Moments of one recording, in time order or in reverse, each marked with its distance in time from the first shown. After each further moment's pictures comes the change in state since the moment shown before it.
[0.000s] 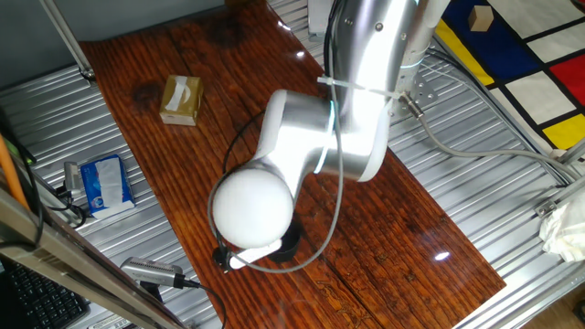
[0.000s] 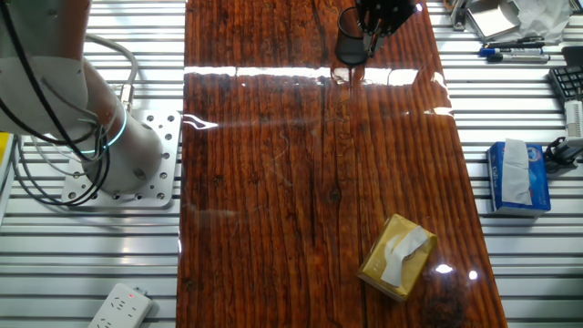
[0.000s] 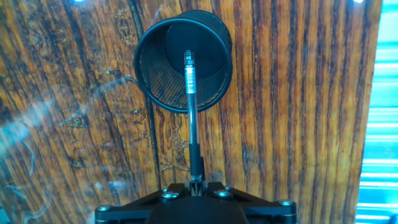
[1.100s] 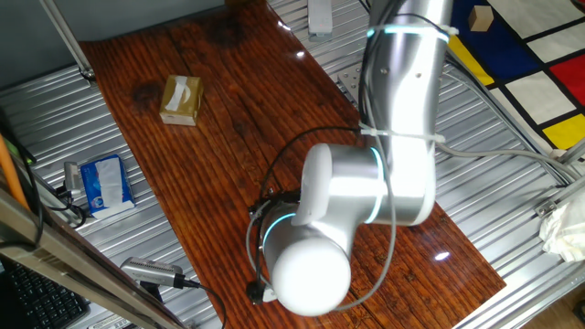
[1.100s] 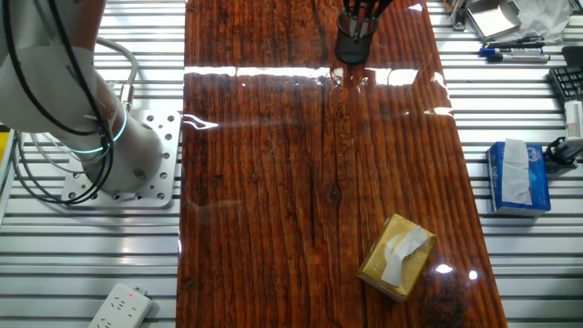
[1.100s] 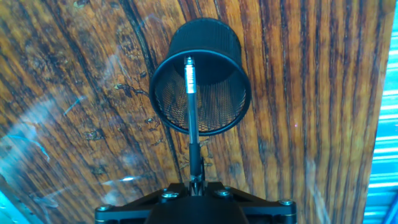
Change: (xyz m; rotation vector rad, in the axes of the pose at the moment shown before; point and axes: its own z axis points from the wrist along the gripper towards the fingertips) arm -0.031 0.033 -0.012 0.014 0.148 0.130
